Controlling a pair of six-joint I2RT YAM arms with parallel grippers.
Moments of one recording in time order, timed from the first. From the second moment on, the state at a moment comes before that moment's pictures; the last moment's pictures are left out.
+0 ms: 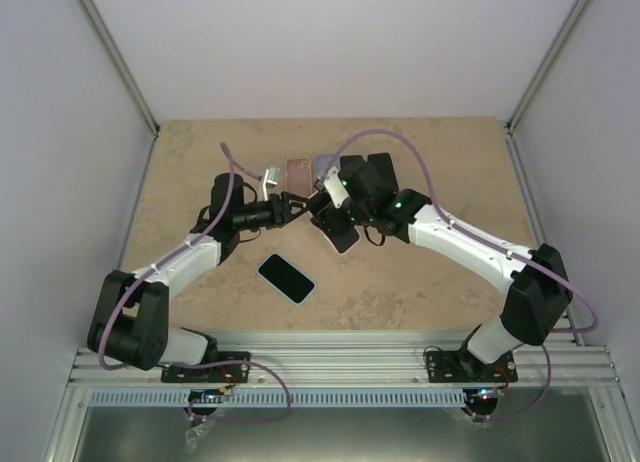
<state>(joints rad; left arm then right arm) -0.31 1.36 0.70 0.32 0.87 -0.82 0.82 1.57 1.31 -0.49 -0.03 0.00</state>
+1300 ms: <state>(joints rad) -0.17 1.32 0.79 0.60 0.91 -1.10 0.38 1.49 1.62 -0.50 -0.68 0.01</state>
